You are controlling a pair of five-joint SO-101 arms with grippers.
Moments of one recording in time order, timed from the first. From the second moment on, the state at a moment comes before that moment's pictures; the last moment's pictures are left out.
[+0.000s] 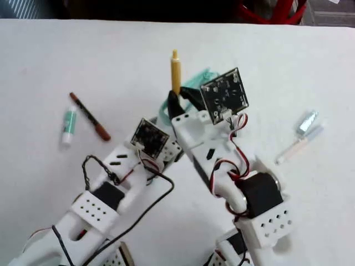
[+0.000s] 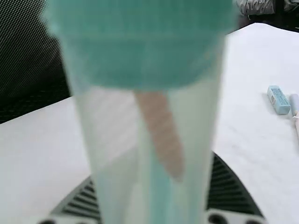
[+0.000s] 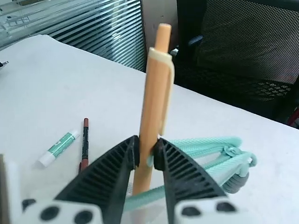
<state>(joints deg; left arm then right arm) 28.1 -52.4 78.2 0.9 -3.7 -29.6 -53.9 31.9 48.9 4.4</state>
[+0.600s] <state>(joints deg) 25.0 -79.3 83.3 10.5 -3.7 -29.5 -51.1 31.3 48.6 4.6</state>
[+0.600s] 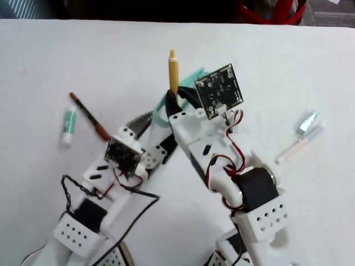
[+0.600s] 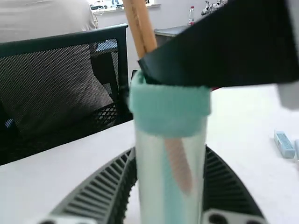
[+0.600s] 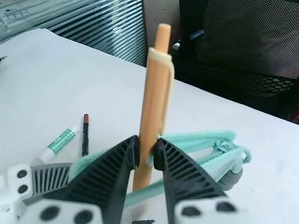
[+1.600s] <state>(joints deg) 25.7 -80.7 85.7 9.5 -3.4 -35.5 -50.9 23.0 61.0 14.8</state>
